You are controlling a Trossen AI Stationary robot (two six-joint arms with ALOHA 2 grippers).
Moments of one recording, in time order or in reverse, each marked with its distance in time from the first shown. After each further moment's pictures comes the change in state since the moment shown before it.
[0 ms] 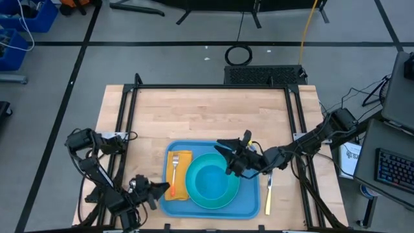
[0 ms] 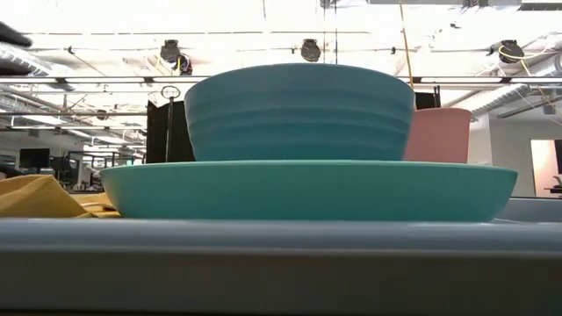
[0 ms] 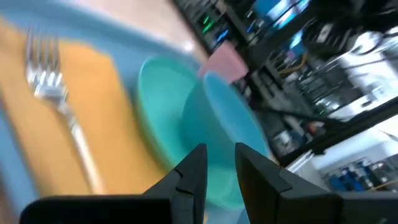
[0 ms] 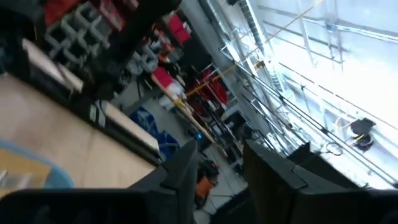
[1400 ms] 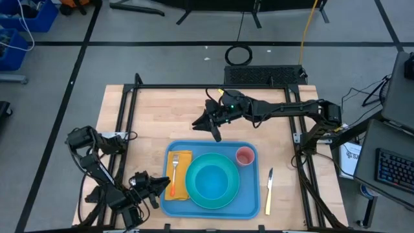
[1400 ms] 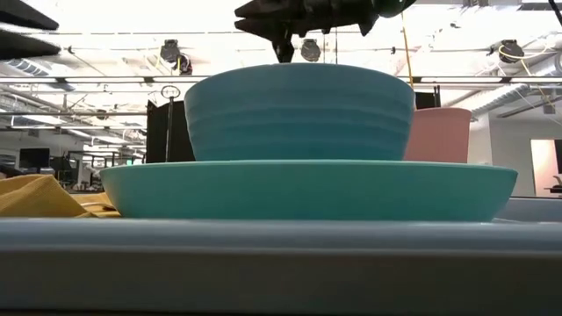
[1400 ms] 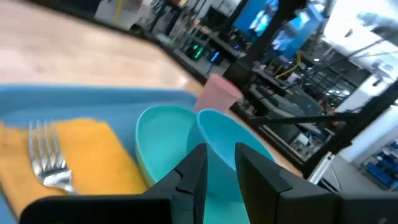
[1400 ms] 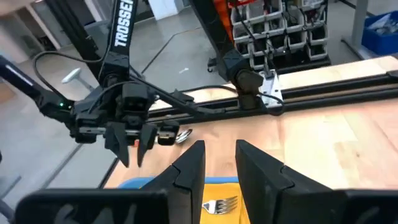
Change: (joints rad) left arm 0.029 -0.026 0.000 -0.089 -0.089 0.195; right arm -0.630 0.142 0.430 -0.767 -1.269 1.266
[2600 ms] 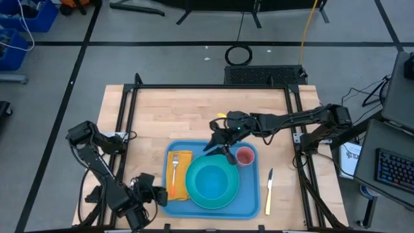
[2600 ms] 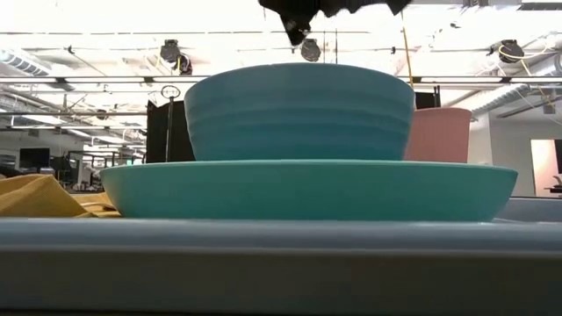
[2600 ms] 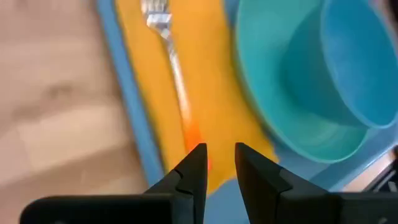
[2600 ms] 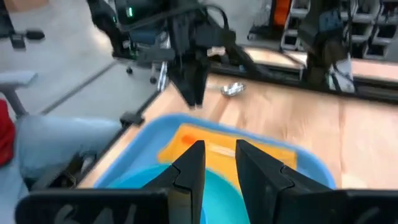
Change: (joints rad) left arm 0.108 -0.056 0.268 -0.378 0.802 -0.232; right arm 0.190 -0.101 -0.104 -0.141 0.001 -0.276
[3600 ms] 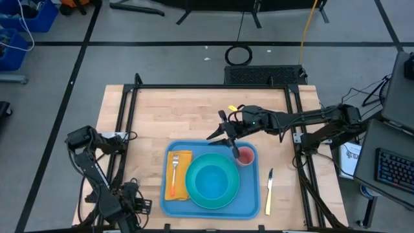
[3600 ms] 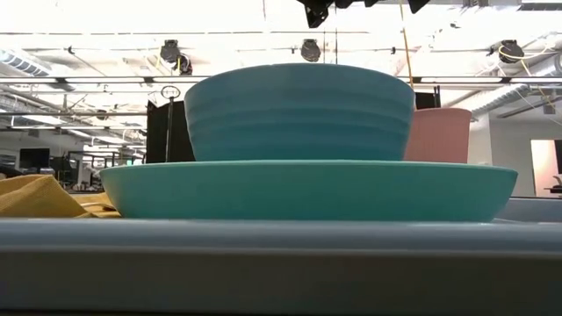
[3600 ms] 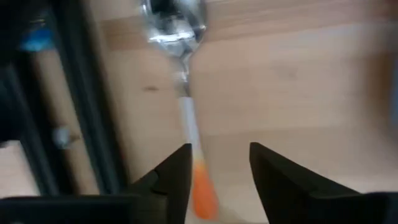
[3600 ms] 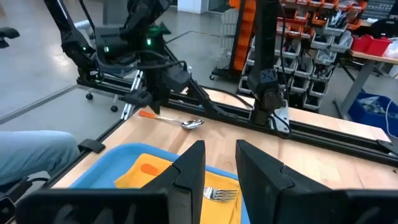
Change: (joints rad) left arm -0.088 0.045 0.067 -0.171 0.727 -0.198; right arm -0.025 -0.145 -0.133 0.177 0.107 -0.073
